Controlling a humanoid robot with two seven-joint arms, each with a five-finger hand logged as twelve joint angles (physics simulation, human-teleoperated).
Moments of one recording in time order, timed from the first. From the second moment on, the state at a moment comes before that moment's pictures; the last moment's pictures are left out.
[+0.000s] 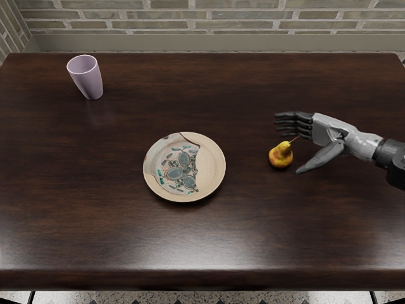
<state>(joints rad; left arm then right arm) -0.04 0.00 -0.14 -0.12 -0.05 -0.04 0.13 0.79 -0.62 0.31 0.79 -0.72 0.61 0.61</state>
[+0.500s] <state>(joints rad) -0.04 0.00 -0.14 -0.12 -0.05 -0.04 0.13 0.79 -0.56 0.31 0.74 -0.72 0.61 0.61</state>
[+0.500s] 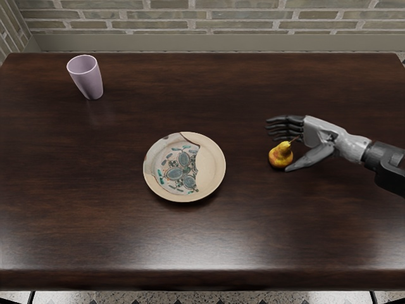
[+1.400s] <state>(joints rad) -0.04 0.00 -0.14 -0.12 -0.05 -0.04 0.13 0.78 -0.54 0.28 0.73 -0.70 0.61 0.61</state>
